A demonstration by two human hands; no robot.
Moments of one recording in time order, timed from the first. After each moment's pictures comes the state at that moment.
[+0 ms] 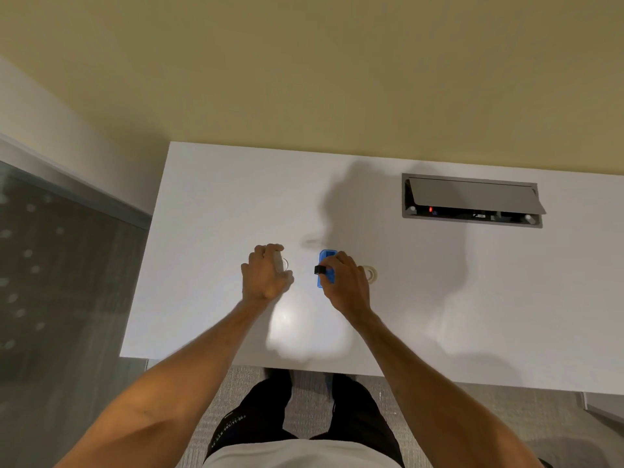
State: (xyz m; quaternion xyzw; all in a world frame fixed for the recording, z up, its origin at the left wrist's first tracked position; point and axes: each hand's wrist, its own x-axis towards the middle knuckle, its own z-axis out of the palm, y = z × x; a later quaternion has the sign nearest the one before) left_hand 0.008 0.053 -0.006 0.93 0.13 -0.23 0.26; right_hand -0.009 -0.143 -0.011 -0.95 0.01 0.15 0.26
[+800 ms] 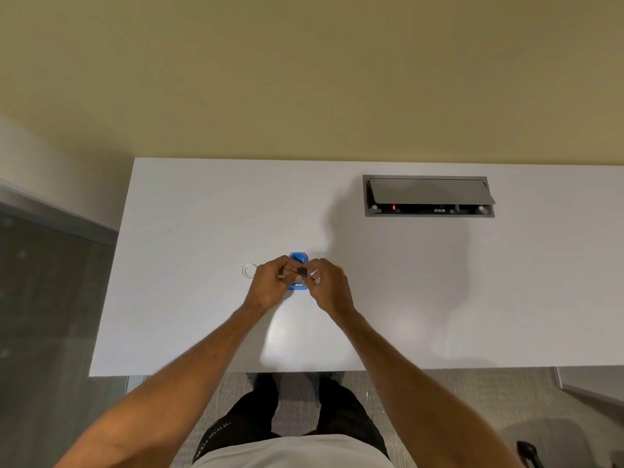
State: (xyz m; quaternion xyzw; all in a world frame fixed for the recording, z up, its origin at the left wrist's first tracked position) left_hand -0.001 -0.017 0.011 0.84 0.06 -0.25 0.48; right_hand -0.018 -0.183 0.006 -0.91 0.06 0.16 0.37
